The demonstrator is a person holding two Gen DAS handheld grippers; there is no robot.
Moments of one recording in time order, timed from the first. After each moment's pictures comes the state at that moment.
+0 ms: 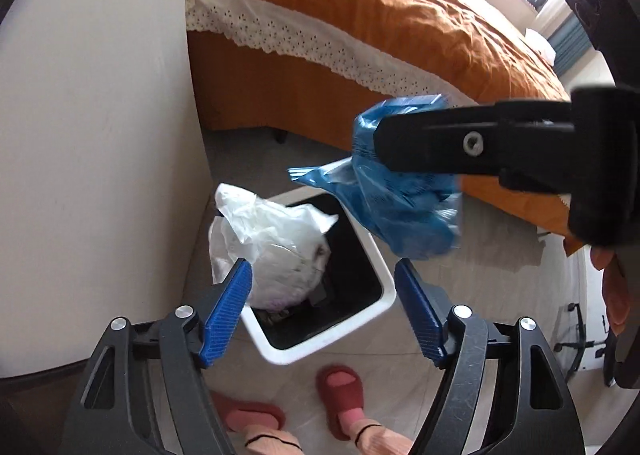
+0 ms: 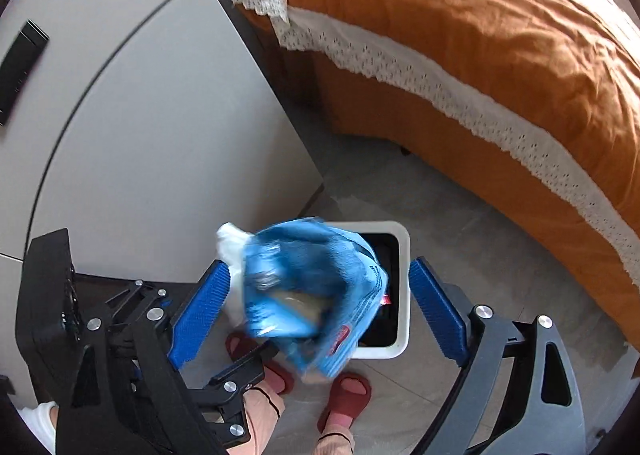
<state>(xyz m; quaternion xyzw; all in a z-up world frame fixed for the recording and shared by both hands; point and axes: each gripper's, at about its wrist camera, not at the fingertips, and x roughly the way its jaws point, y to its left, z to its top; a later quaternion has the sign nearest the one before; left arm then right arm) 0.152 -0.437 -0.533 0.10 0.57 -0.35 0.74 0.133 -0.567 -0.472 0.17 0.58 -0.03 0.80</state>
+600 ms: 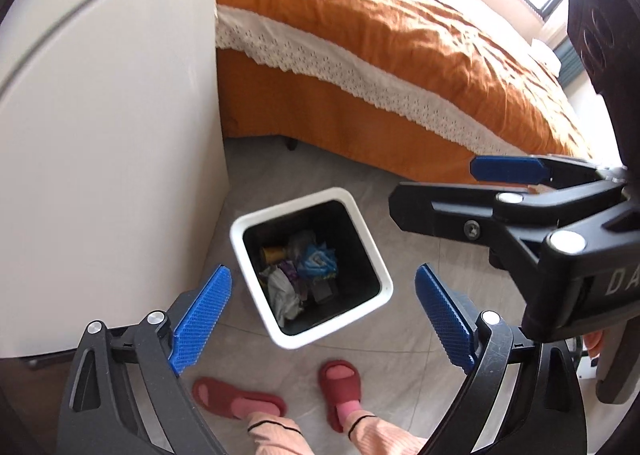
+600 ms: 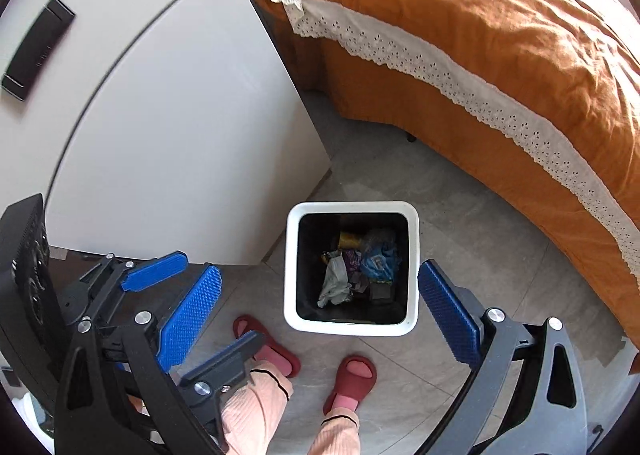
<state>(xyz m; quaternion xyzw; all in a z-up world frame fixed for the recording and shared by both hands) 0.148 -0.421 -0.473 0.09 0.56 -0.33 0.75 0.121 -0.546 -0.443 0.17 0.58 -0.03 0.80</state>
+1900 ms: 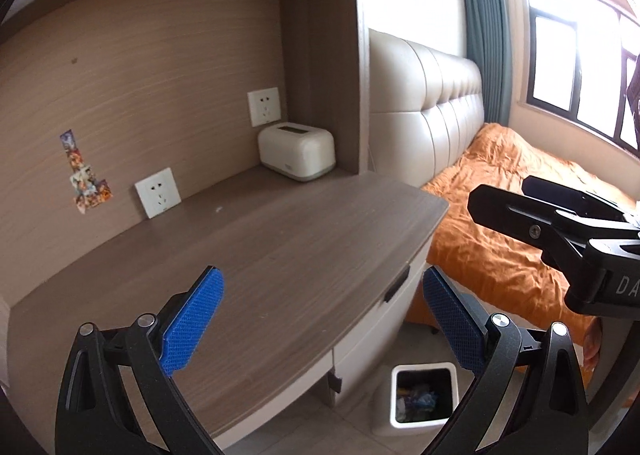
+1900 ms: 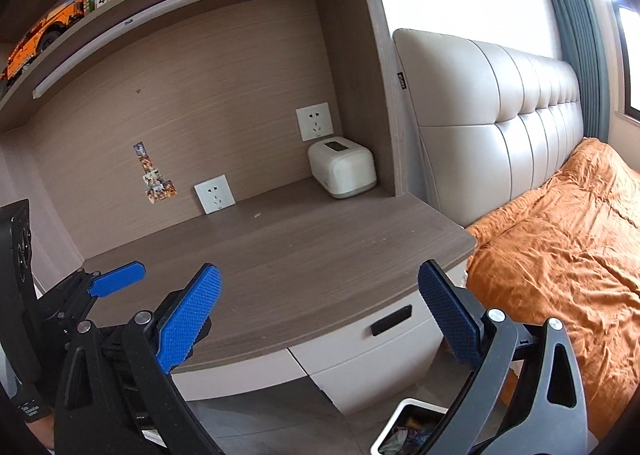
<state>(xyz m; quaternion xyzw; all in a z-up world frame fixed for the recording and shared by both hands) 0.045 -0.260 -0.075 0.05 0.29 -0.02 0.96 0.068 -0.416 -0.071 0.06 0.25 0.19 0.95</state>
